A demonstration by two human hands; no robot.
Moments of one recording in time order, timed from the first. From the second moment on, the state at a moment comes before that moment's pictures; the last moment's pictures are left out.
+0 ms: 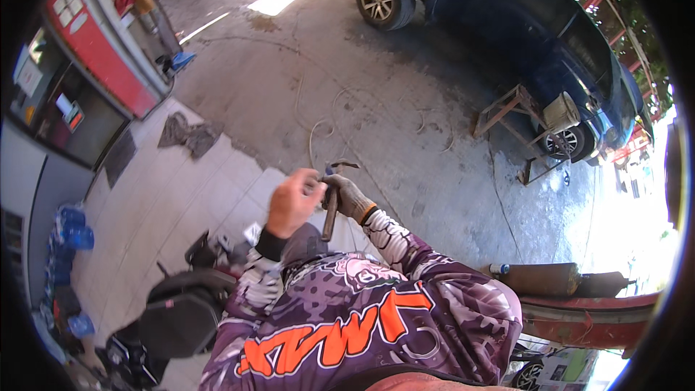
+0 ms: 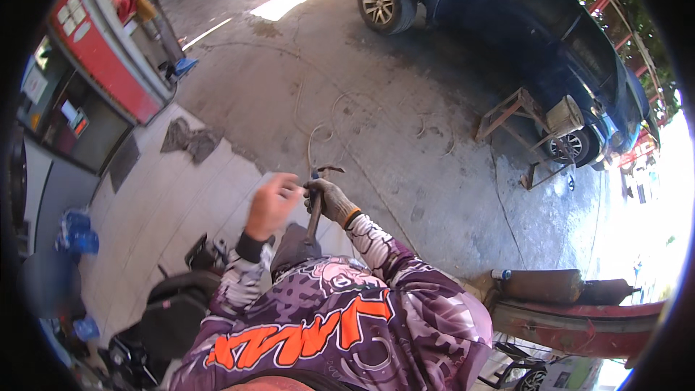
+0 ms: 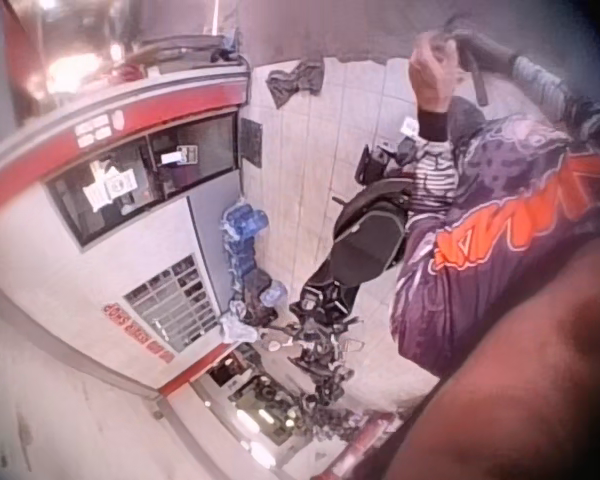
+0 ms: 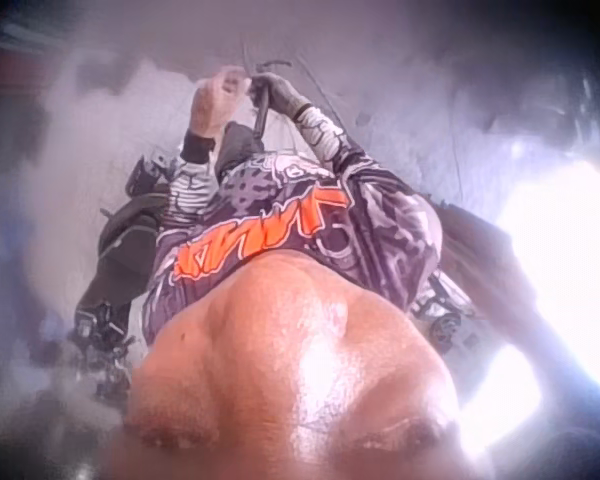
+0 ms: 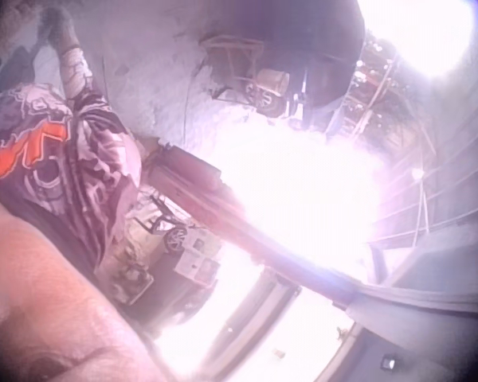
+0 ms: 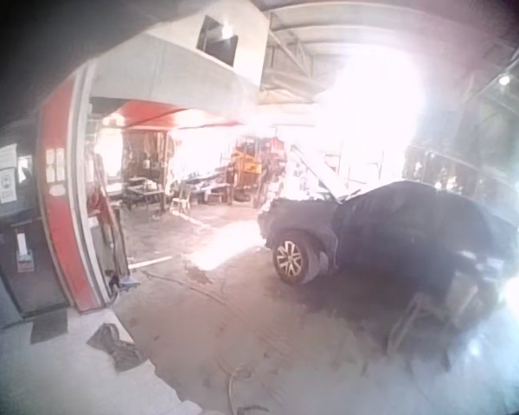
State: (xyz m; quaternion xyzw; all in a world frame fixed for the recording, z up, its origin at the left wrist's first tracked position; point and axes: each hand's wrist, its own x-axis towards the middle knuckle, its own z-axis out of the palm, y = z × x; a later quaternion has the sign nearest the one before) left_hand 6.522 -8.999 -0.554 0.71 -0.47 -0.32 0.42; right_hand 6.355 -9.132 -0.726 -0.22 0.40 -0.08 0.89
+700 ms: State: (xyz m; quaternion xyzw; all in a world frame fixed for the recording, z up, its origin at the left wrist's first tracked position) left_hand 7.257 -9.744 -0.399 0.28 -0.76 -0.14 0.58; right_hand 6.607 -9.756 -1.060 -0.51 0.60 0.43 0.44
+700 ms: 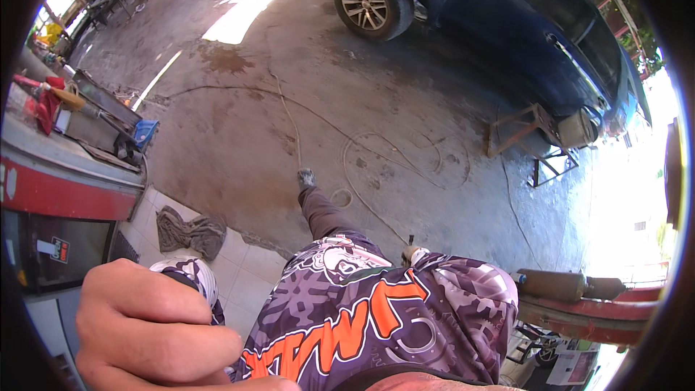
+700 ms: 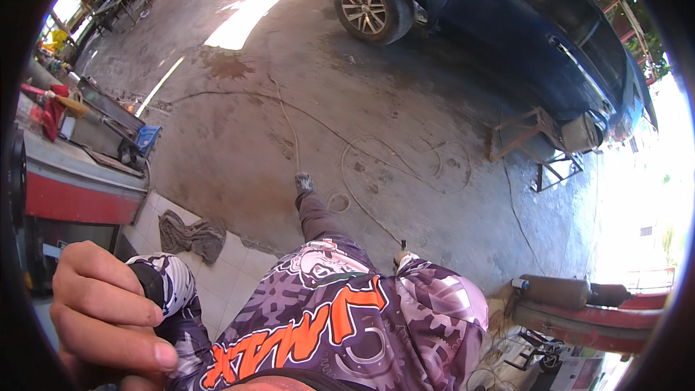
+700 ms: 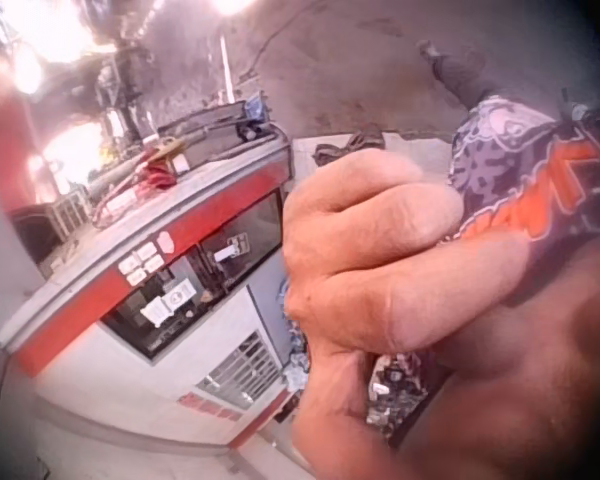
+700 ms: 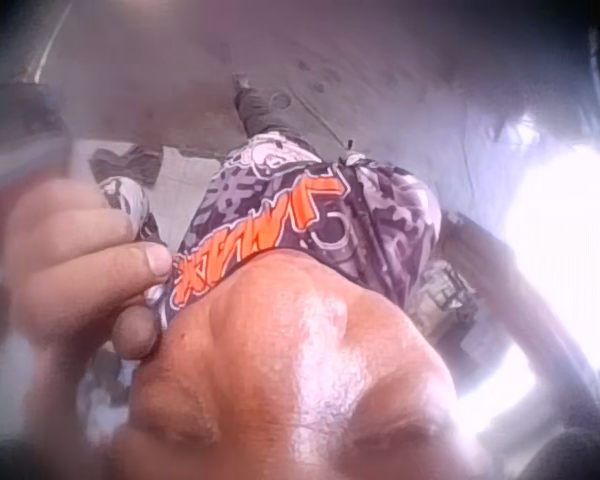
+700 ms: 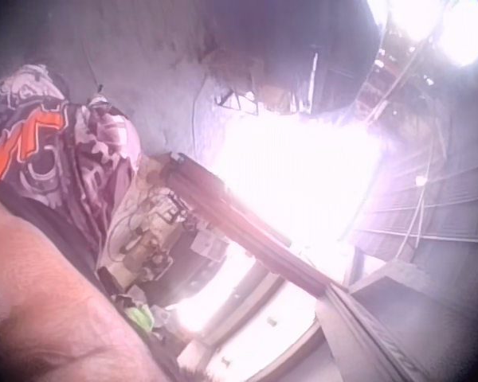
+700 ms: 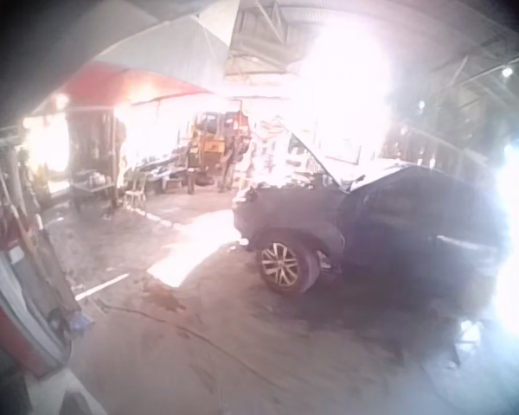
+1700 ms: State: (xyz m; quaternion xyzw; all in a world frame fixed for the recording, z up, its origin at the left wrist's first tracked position) left_hand 8.282 -10.879 -0.800 0.63 -0.42 -0.48 0.44; right_hand 7.776 -10.937 -1.116 -0.48 0.68 0.29 0.46
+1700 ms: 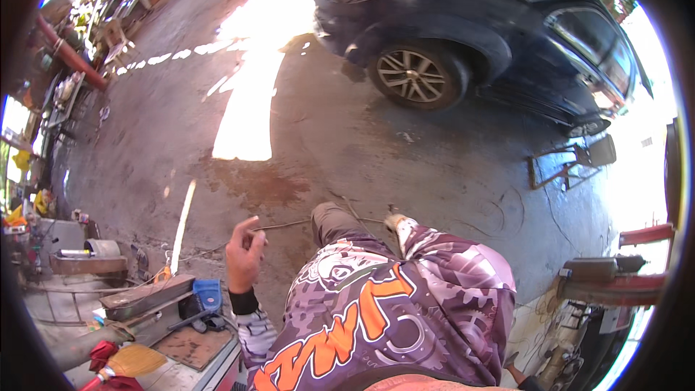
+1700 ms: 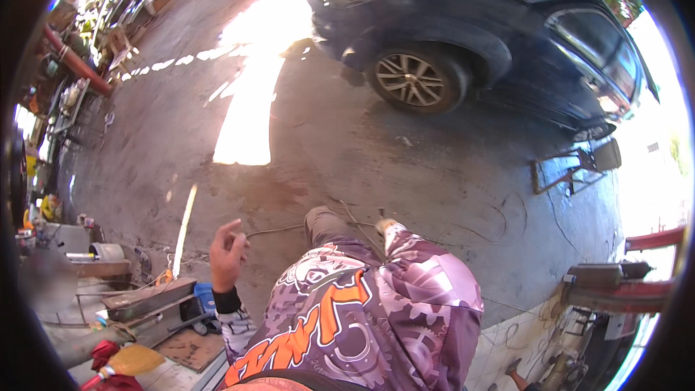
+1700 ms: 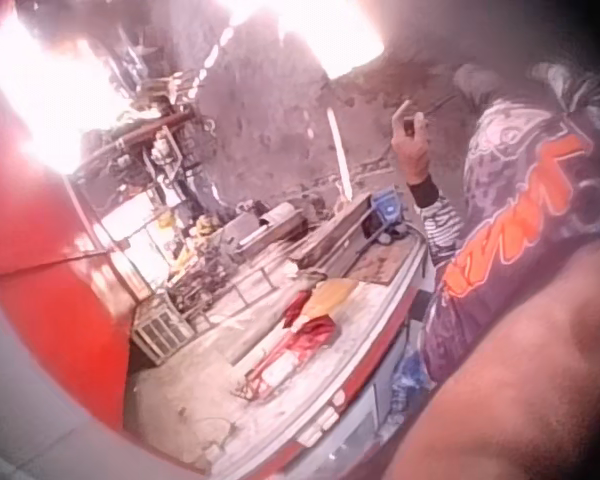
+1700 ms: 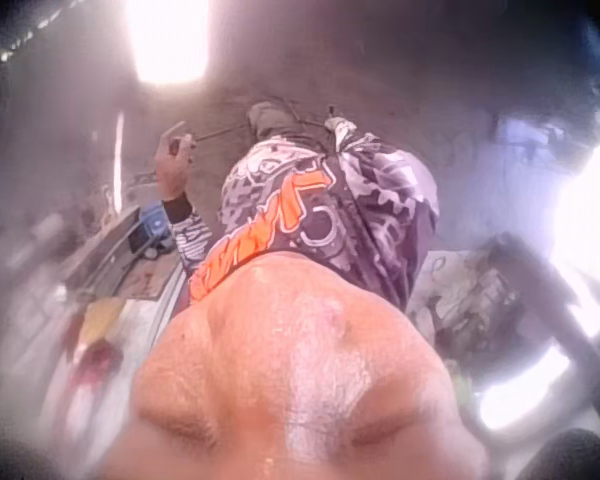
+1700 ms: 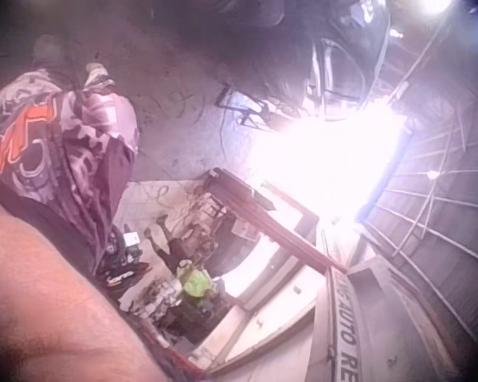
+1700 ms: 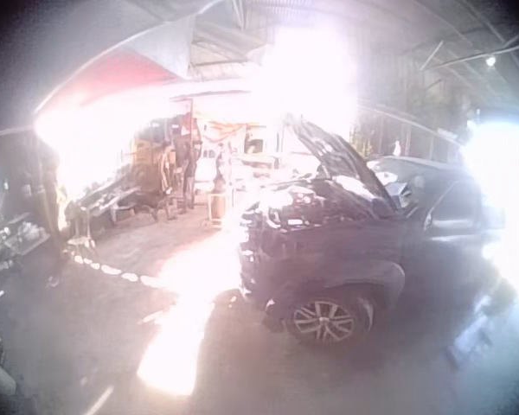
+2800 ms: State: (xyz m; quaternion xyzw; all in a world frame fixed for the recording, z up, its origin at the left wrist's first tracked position) left_hand 9.398 -12.112 -1.257 0.81 -0.03 -0.51 0.29; right_hand 8.818 -12.276 -1.273 -0.20 0.79 0.09 0.57
